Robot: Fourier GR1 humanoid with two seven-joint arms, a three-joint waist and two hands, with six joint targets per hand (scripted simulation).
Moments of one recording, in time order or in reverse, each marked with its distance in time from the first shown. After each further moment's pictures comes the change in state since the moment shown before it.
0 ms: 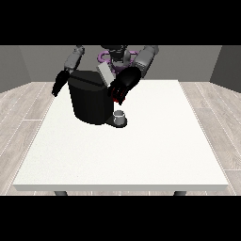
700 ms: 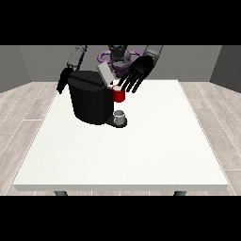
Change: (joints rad) left arm 0.088 -0.076 -0.005 0.007 0.002 -0.011 0.029; right arm 0.109 0.023 -0.021 0.064 -0.026 0.000 -0.049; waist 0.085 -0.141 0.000
